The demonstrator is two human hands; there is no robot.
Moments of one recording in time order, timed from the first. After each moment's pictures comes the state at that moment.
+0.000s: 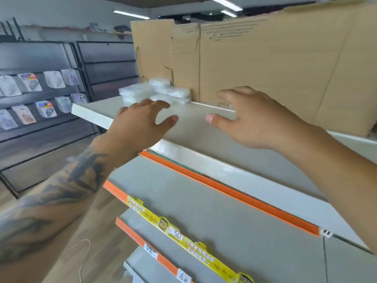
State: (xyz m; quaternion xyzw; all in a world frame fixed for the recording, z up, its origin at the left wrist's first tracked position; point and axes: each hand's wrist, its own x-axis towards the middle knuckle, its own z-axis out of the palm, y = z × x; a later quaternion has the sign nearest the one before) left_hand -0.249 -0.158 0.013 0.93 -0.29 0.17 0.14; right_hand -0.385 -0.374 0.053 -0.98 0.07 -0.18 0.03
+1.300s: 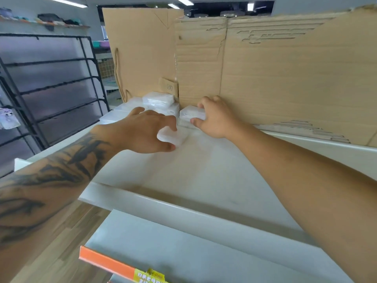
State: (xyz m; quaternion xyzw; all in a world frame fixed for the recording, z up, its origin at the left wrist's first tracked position) left_hand 0.049 -0.170 0.023 0.84 -0.54 0.06 0.02; right_hand -0.052 -0.378 0.013 -0.96 0.19 -0.19 0.11
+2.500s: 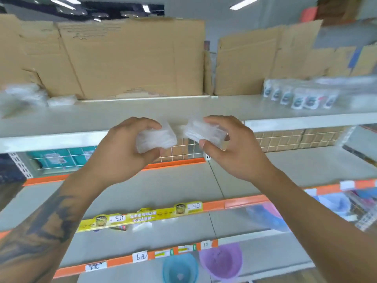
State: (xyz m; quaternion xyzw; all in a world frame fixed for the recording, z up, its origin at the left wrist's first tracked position) left_hand -0.375 -0.156 -0.022 0.66 -0.65 0.04 0.37; right_hand -0.622 -0.281 -0.030 -0.84 0.27 -0.42 0.19
